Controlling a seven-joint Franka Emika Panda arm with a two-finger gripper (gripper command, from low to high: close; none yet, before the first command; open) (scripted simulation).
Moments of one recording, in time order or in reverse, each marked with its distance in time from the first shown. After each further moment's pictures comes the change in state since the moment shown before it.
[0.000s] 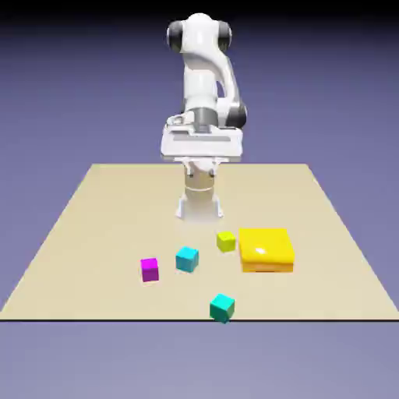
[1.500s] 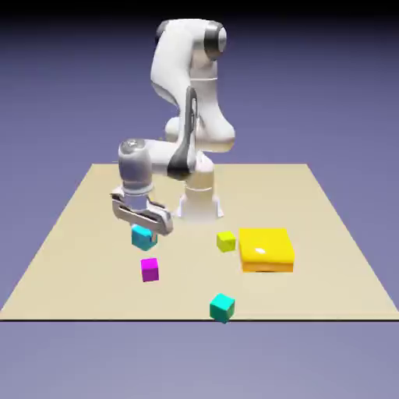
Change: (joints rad) arm -0.397 0.536 -0.011 0.144 0.021 -0.399 0.186
